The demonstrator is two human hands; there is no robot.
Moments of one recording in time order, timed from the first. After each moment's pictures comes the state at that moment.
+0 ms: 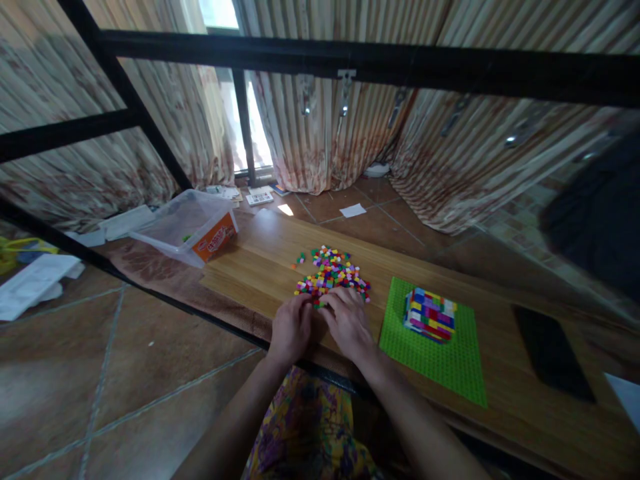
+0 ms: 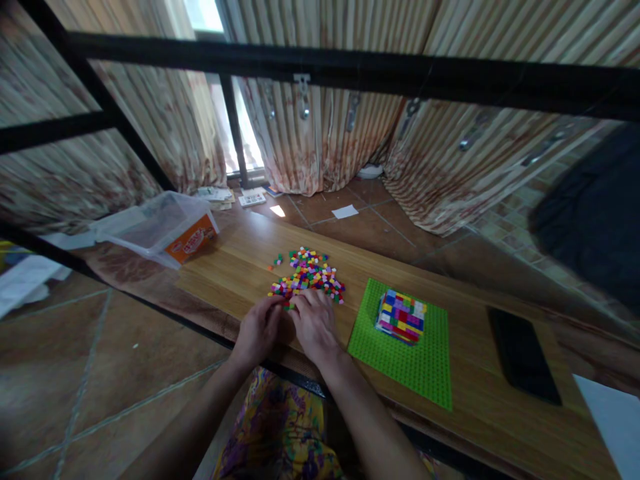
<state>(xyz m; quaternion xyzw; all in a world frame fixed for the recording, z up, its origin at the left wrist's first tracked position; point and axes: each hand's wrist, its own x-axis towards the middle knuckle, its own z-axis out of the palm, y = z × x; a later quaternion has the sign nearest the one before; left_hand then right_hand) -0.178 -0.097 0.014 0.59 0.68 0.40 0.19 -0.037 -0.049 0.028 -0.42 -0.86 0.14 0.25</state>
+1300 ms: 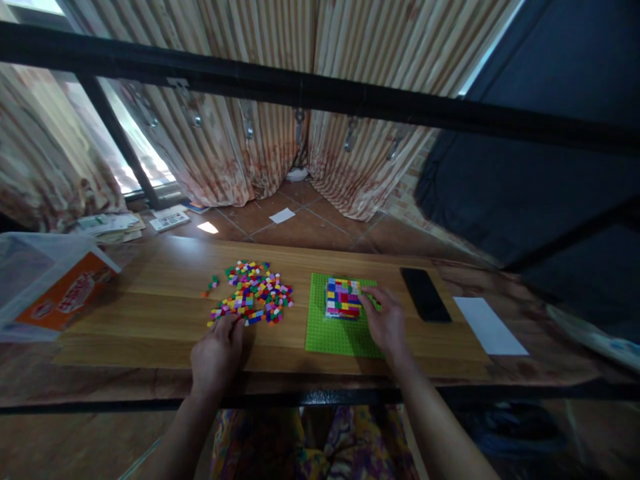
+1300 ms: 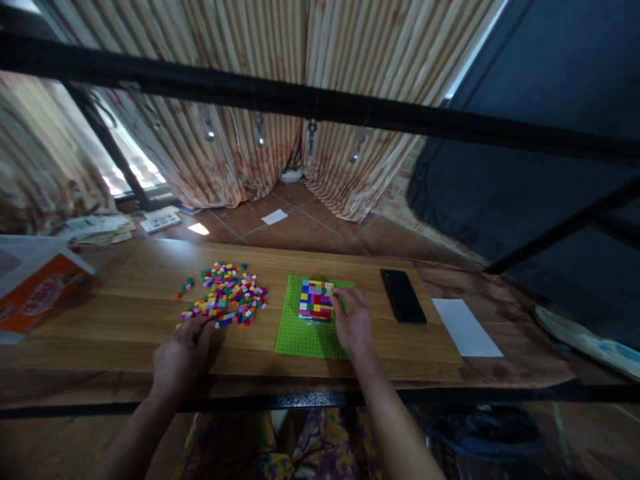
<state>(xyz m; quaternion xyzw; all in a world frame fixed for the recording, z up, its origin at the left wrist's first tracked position) -0.168 -0.069 0.006 0.64 0.74 0.21 0.02 0.159 -0.044 0.025 -0.65 -0.61 0.09 0.45</state>
